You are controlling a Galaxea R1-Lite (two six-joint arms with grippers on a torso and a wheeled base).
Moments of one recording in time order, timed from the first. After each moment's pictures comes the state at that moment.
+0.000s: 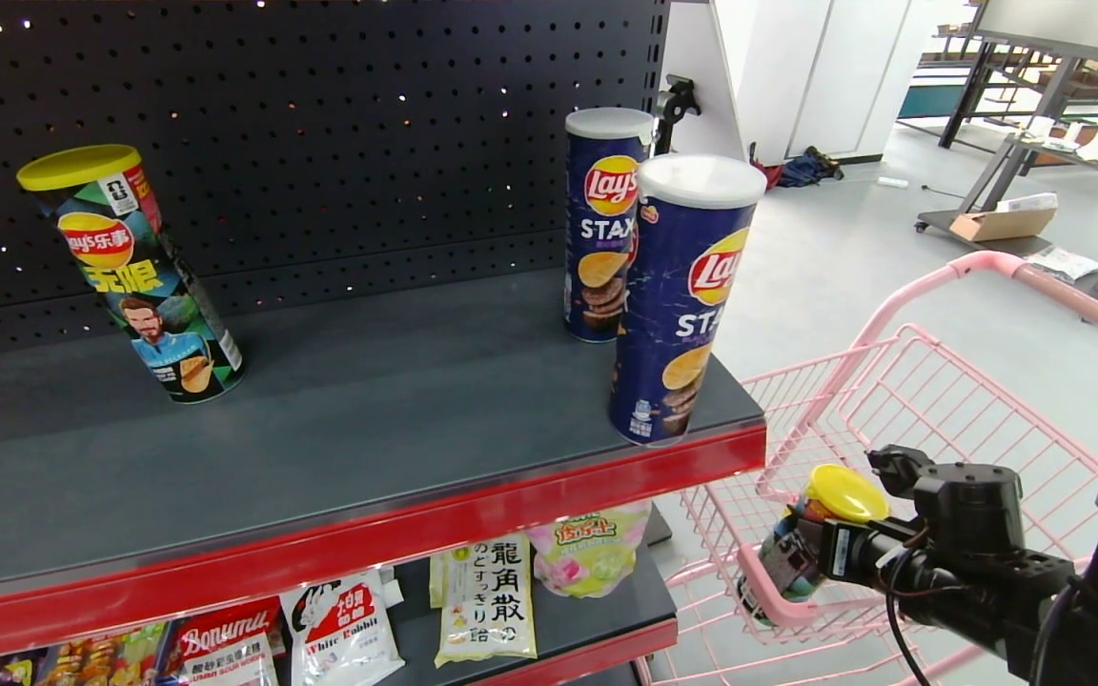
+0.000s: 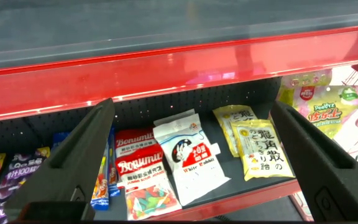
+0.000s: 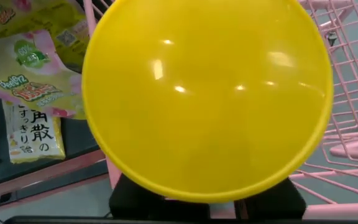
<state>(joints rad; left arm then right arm) 0.00 0.00 0.00 0.00 0.01 0.00 0.21 2.05 -0.21 -1.22 -0.06 0.30</state>
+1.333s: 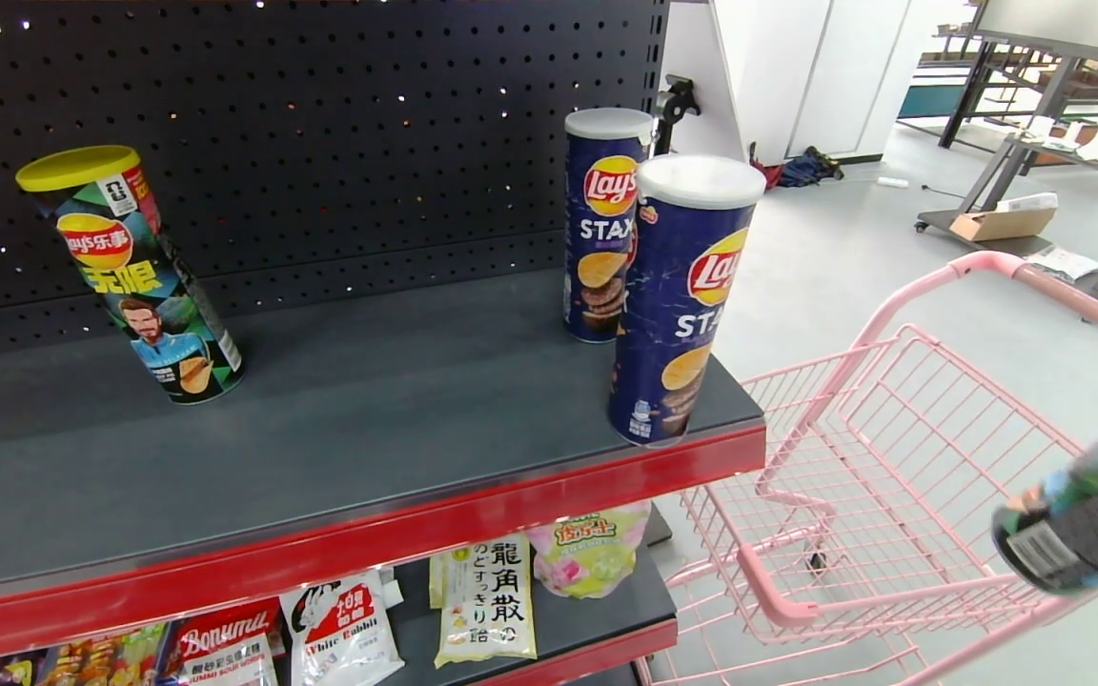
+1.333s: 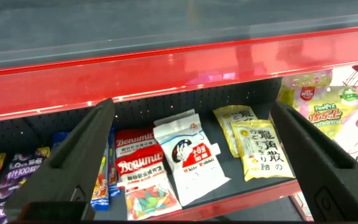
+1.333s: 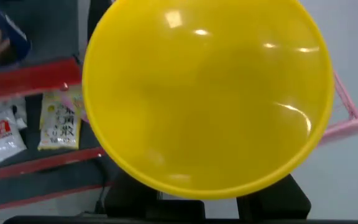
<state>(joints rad) 0.00 0.00 0.00 0.00 0.01 0.00 0.12 0.78 -0.80 0.36 -0.08 0.03</state>
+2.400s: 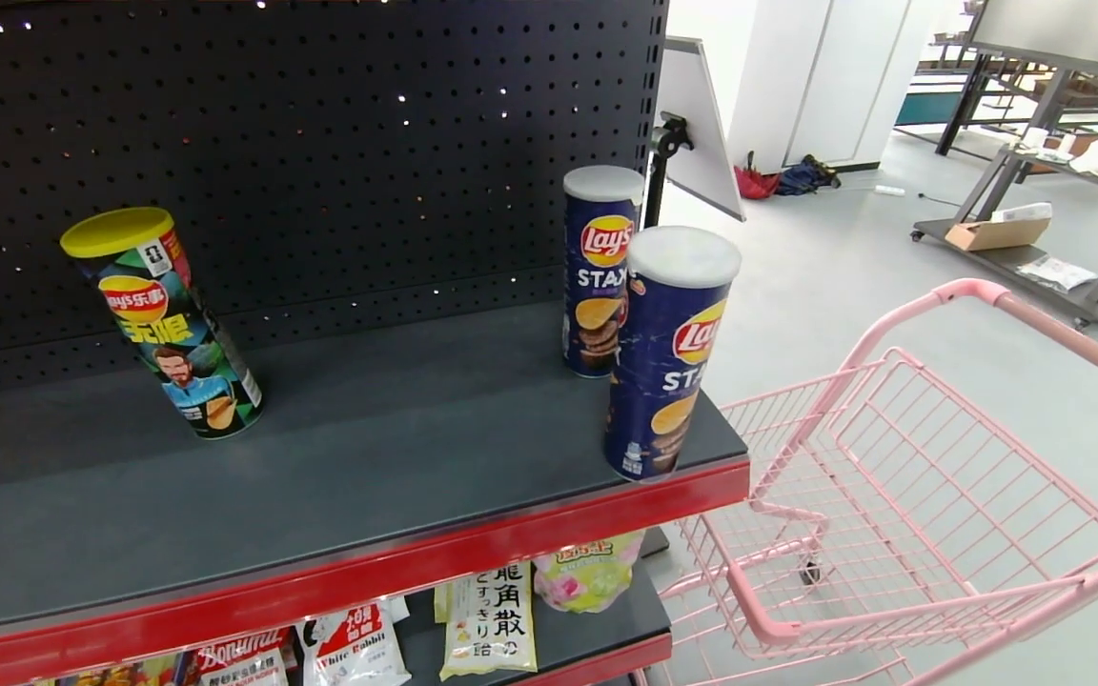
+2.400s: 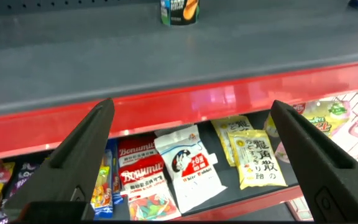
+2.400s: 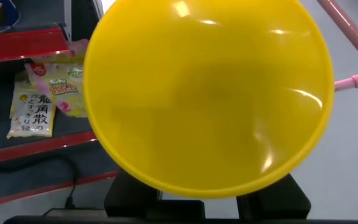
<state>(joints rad) 0.00 0.00 0.00 0.00 0.02 0.00 0.07 0.43 -0.67 0.52 -0.12 -0.07</state>
